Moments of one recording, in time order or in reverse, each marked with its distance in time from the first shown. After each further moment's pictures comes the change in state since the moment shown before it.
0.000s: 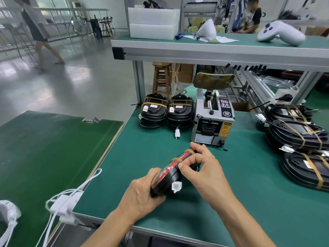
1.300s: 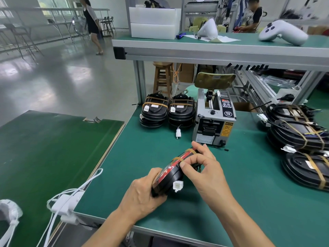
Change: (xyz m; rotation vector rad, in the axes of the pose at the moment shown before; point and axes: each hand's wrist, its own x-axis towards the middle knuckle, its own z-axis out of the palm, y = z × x) left_hand 0.001 0.004 -0.002 -0.033 0.003 -0.002; right_hand -0.002 0.005 0.005 0.092 0.020 -0.009
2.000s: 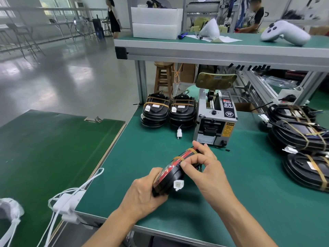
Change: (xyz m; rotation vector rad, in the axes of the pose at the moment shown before) left_hand 0.000 0.002 -0.001 -0.022 0.006 -0.004; right_hand 0.004 0.007 -0.002 0.006 -0.029 -0.015
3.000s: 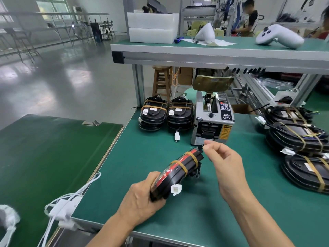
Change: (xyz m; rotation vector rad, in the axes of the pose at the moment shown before) left_hand -0.002 -0.004 0.001 0.018 -0.005 -0.021; right_hand 0.025 -0.006 -0.028 0.372 0.238 0.049
